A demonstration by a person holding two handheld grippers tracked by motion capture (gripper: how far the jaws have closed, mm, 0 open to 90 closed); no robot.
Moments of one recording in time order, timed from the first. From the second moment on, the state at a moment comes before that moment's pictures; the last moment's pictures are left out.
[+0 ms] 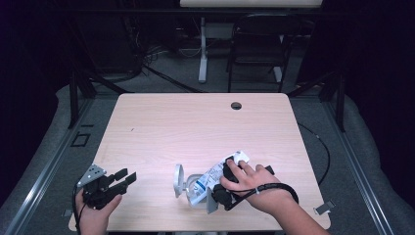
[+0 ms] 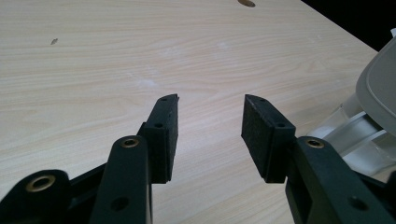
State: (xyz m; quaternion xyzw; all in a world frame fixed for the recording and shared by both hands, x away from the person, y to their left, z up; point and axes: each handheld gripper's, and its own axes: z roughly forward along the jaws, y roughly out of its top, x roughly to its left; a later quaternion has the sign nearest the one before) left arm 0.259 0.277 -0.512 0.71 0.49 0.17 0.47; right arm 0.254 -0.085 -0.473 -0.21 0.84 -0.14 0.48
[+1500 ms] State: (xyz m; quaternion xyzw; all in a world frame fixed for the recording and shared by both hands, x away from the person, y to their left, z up) left arm 0.259 0.278 -0.512 0.71 0.49 0.17 0.47; right arm 0.253 -0.085 -0.472 -0.21 0.84 -0.13 0.48
